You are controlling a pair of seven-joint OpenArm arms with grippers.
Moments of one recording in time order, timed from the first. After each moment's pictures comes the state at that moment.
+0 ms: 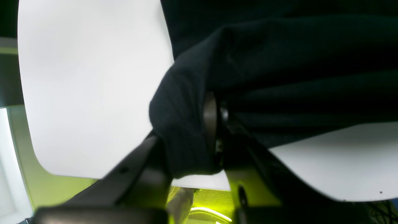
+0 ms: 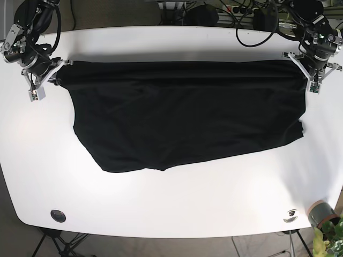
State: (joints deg) left arm 16.4 -7.2 -44.5 110.5 -4.5 -41.2 55.6; right arm -14.8 15.8 37.9 103.0 37.3 32.2 -69.0
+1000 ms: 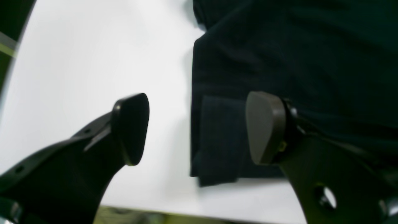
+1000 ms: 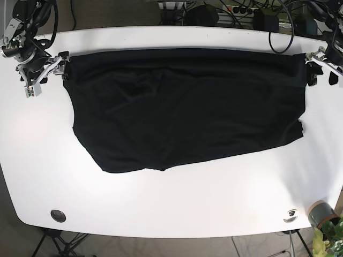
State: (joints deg) left arm 18.3 -13.8 -58.4 101.5 -41.9 -39.9 59.8; right arm -18.7 16.0 38.8 108.6 35.9 33.3 -68.0
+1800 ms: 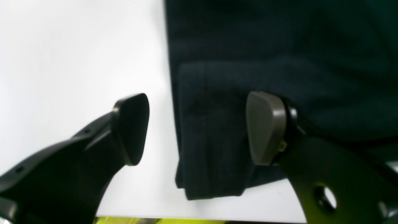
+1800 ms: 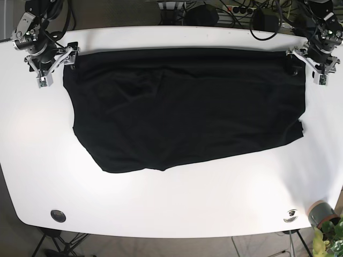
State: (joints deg) left arm 21.9 -12.9 -44.3 95.9 -14.8 -39.9 40.7; right arm -20.1 9.8 37.1 107.5 24.0 35.0 -64.8
